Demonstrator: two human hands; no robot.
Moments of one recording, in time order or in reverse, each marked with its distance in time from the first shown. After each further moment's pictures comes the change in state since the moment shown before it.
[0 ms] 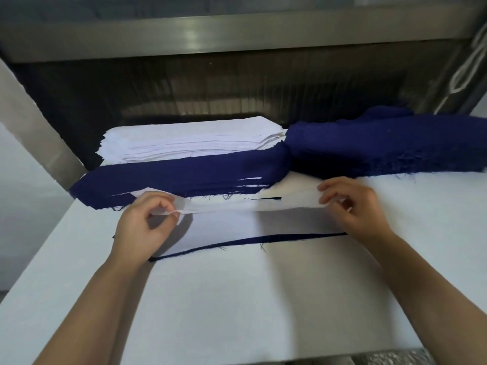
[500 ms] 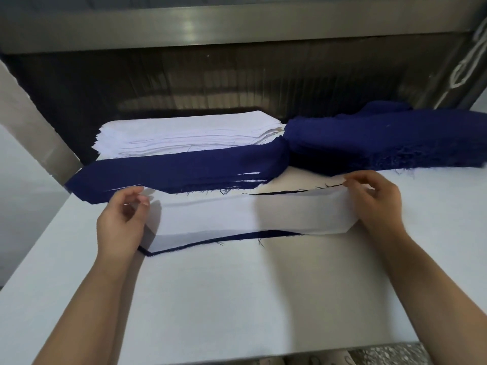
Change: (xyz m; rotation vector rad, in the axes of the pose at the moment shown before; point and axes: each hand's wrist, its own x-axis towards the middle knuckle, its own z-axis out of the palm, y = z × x) left_hand -0.003 -0.012 -0.002 -0.125 0.233 -0.398; right_hand -0.003 0.016 -0.008 0.107 0.334 0.466
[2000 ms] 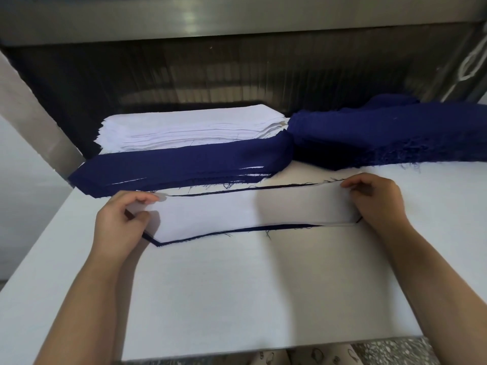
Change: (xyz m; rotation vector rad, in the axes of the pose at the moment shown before) left_hand -0.001 -0.007 -0.015 0.111 -0.114 0.213; right_hand 0.003 0.011 -0.001 -0.289 -0.143 -0.082
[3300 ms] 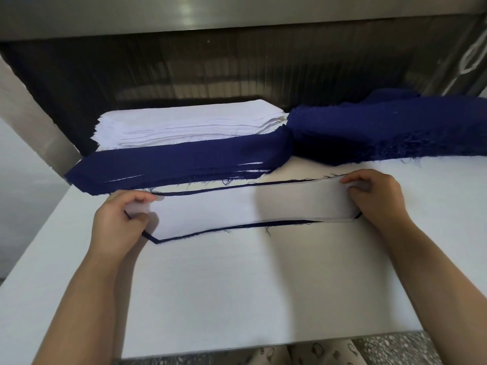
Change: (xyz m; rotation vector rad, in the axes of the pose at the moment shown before) left_hand 0.000 -0.002 -0.002 0.101 -0.021 0.041; right_hand -0.003 -0.004 -0.001 -0.051 -0.010 0.041
